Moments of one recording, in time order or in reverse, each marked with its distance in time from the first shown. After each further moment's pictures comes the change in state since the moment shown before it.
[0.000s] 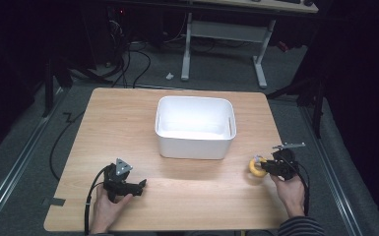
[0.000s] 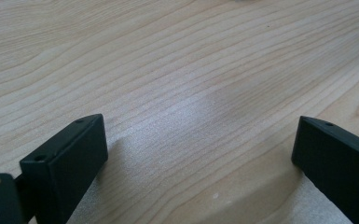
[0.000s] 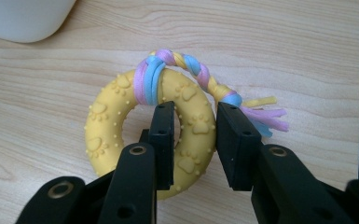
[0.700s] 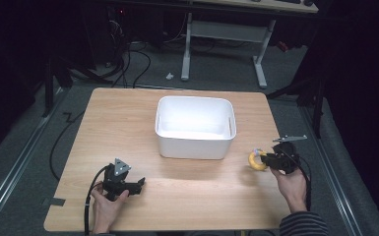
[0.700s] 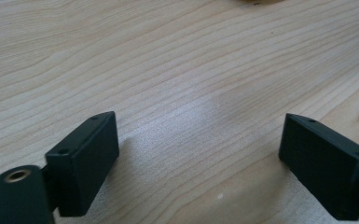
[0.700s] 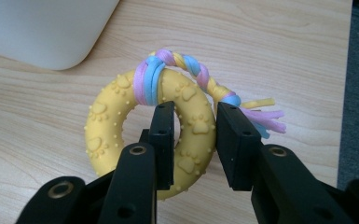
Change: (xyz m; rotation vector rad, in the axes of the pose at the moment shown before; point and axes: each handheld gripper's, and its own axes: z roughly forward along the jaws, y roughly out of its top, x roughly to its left) left arm 0.002 -0.001 -0.003 -0.022 0.015 -0.012; right arm 0.007 0.021 -0.020 -0.034 -0.001 -0.038
